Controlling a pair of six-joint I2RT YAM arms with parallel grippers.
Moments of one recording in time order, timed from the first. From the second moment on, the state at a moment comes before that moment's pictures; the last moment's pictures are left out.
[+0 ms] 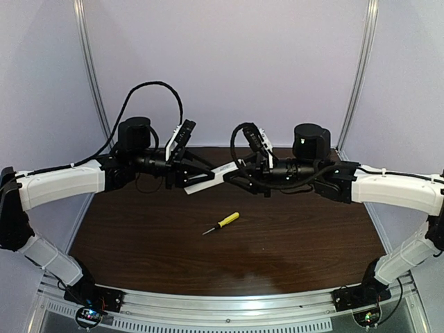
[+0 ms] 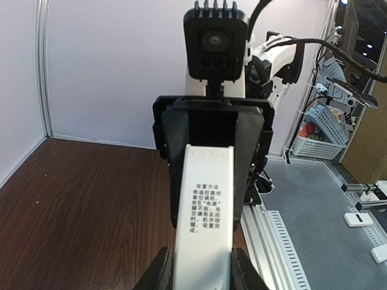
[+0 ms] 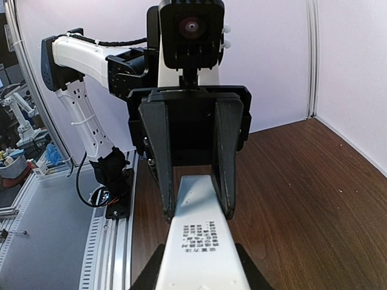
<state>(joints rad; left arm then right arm) -0.69 1.45 1.05 0.21 0.98 -0.02 0.86 1.40 1.06 0.19 -0.57 0.09</state>
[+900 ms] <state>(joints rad) -0.69 1.45 1.06 0.21 0.95 -0.01 0.87 1.34 1.04 0.16 -0.48 0.07</state>
